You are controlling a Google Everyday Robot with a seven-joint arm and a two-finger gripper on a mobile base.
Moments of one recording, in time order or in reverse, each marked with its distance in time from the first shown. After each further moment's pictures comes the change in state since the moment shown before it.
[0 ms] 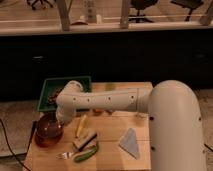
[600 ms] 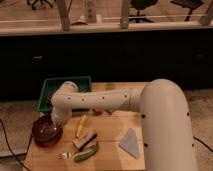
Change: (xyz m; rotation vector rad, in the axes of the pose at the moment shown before) arm -0.003 -0.023 0.016 0.015 -0.045 -0.068
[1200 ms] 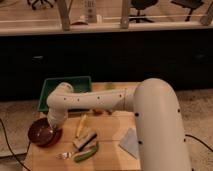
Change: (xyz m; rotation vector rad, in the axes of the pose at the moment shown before) arm -0.005 -0.013 0.011 0.014 -0.042 -0.035
